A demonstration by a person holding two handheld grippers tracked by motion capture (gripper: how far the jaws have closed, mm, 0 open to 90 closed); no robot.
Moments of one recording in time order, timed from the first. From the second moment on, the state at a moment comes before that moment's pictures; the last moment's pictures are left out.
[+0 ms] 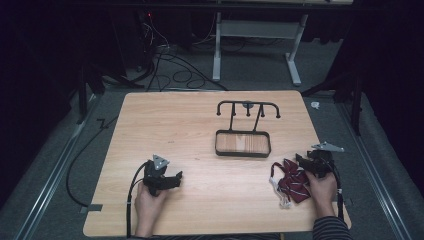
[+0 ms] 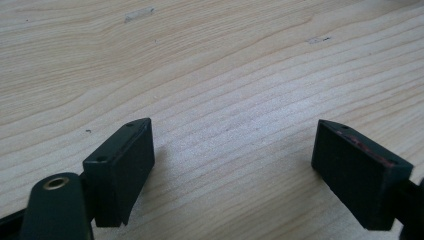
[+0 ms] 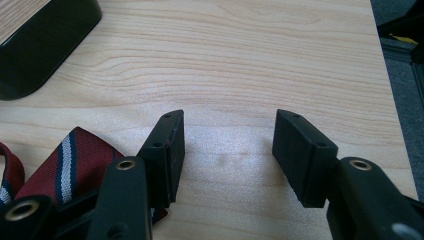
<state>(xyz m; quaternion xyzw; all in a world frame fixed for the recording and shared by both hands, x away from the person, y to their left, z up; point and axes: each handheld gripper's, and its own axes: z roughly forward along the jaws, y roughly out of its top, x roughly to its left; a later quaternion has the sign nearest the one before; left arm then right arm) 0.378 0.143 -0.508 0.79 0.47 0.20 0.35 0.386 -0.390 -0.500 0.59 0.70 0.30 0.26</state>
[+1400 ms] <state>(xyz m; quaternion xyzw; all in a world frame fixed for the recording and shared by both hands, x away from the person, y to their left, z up) 0.378 0.144 -0.508 0.79 0.47 0.19 0.35 0.385 -0.392 -0.499 0.60 0.70 0.30 0.26</state>
